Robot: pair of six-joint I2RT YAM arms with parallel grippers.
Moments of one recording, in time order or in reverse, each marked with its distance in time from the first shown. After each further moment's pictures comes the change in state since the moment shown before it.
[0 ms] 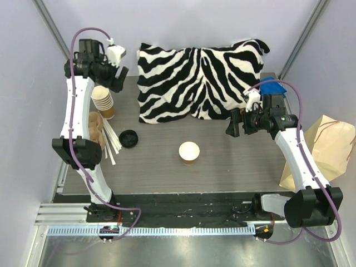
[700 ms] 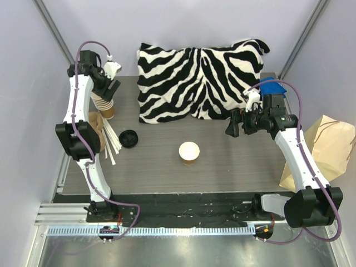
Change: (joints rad) left arm 0.153 0.192 -0.066 0.036 -0.068 0.224; right arm 0.000 0.000 -0.001 0.000 -0.015 0.000
